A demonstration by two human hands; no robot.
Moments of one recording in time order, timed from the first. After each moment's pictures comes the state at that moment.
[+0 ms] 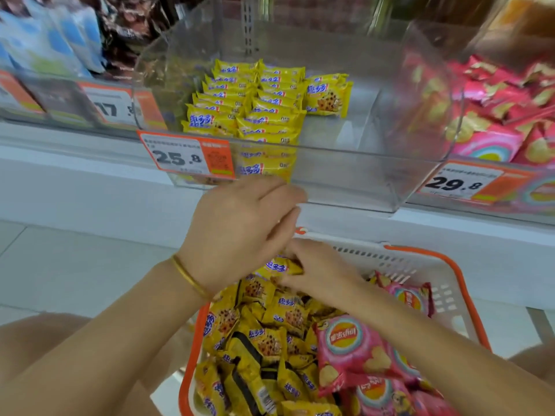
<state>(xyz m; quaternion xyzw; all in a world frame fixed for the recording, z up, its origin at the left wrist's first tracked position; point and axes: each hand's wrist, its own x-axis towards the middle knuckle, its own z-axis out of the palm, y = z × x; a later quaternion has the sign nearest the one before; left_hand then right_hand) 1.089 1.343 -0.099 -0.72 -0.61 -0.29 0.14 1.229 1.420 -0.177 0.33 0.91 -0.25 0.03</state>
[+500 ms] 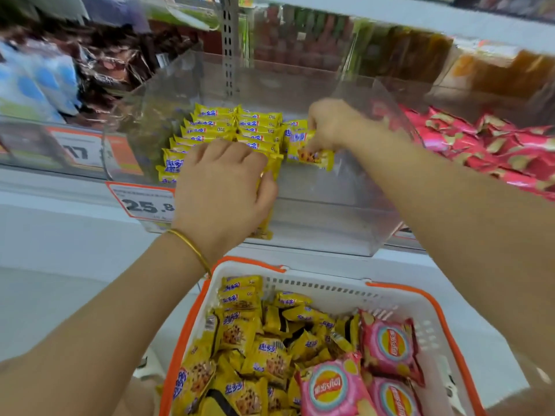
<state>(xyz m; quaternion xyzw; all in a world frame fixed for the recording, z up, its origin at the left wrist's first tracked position) 1.068 1.416 -0.071 -0.61 -0.75 -0.21 0.17 1.154 1.606 -0.023 0.46 0.89 0.01 -0.01</state>
